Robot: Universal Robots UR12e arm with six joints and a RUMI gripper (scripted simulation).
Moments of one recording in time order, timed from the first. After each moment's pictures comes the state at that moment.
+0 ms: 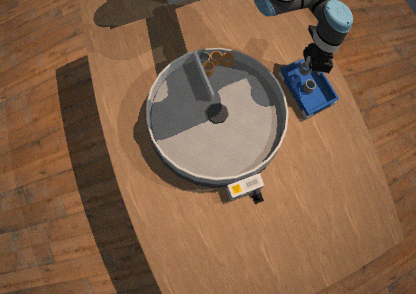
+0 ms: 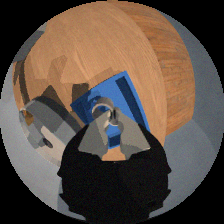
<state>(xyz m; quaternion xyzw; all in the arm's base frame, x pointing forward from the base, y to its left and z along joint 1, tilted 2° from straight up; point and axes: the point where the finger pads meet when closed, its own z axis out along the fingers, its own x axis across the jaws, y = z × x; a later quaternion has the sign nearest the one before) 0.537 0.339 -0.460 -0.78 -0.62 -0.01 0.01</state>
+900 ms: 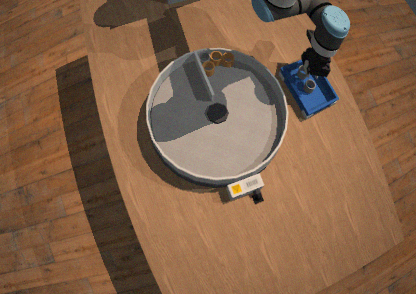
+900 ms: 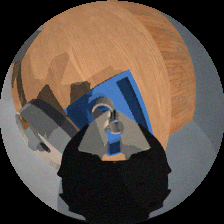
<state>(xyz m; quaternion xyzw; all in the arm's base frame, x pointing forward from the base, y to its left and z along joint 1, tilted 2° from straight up) 0.537 0.340 -0.490 -0.78 -0.62 -0.01 0.01</state>
